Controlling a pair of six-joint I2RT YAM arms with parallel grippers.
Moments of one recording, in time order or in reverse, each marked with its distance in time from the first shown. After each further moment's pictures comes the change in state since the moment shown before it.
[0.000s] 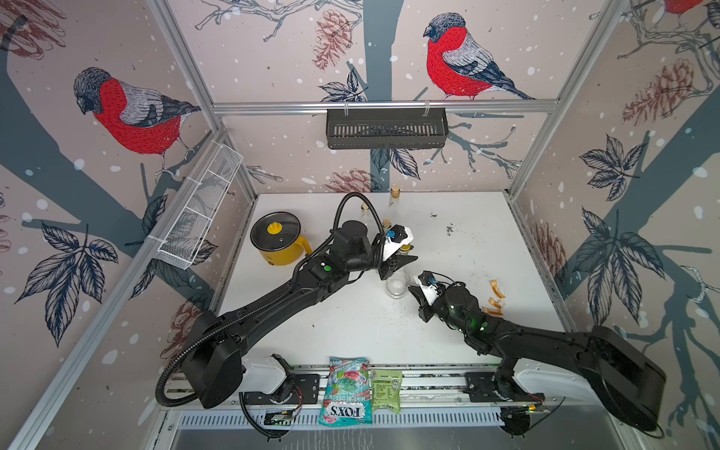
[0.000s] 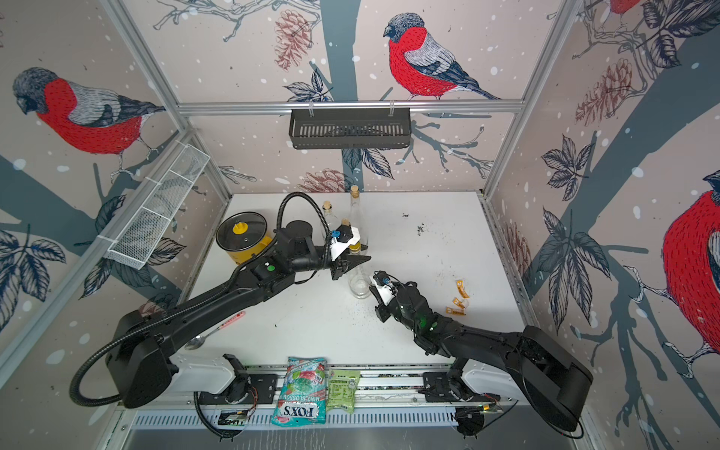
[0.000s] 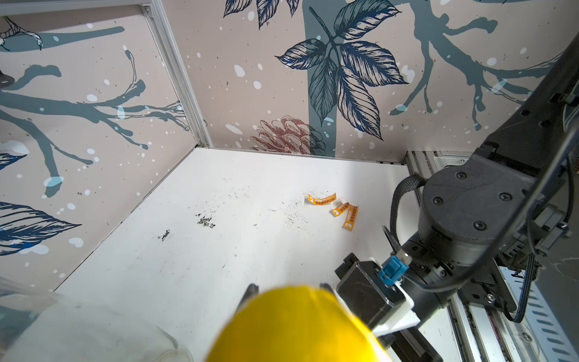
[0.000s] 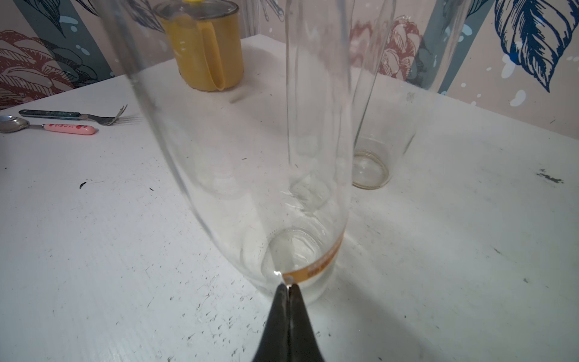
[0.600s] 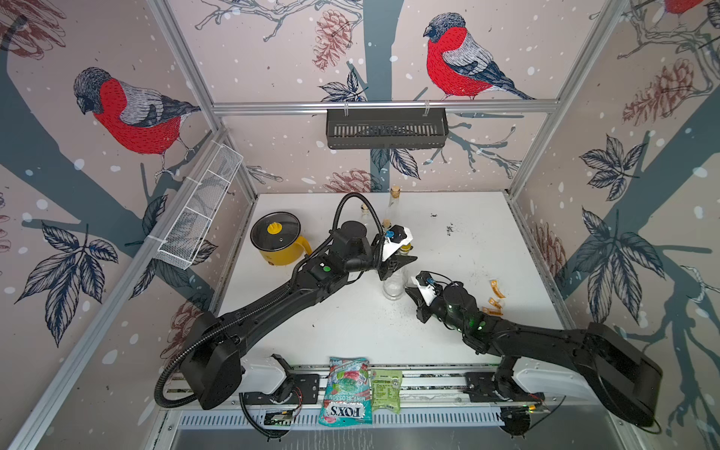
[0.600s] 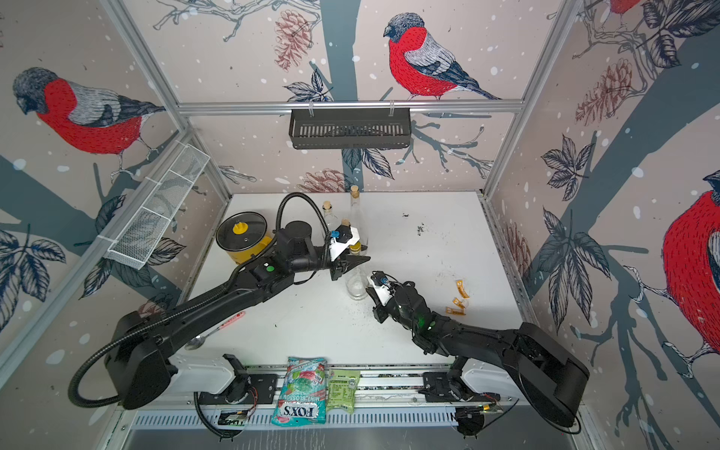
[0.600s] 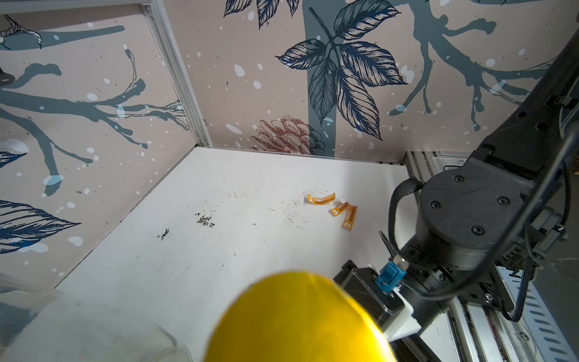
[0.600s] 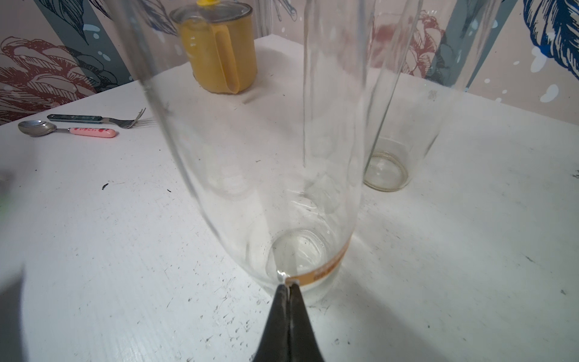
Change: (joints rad) left arm 0.000 -0.009 -0.007 -0.001 -0.001 -0.005; right arm 0.015 0.030 0.017 0.010 -0.034 0.019
